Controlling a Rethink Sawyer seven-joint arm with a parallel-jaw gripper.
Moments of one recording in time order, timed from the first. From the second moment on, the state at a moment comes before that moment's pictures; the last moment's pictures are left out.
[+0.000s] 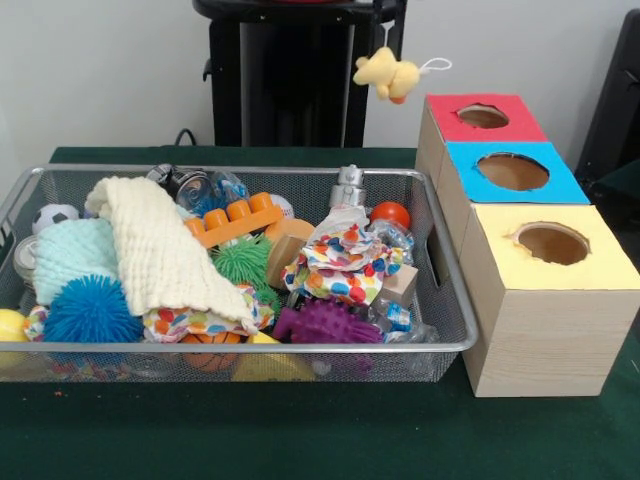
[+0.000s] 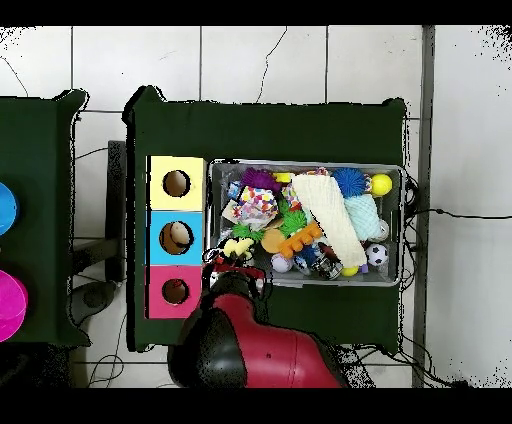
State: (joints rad) arm -0.20 -1.15 0.02 2.25 -0.03 0.10 1.71
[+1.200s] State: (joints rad) arm -0.10 -1.03 0.02 2.42 0.15 -0.16 1.78
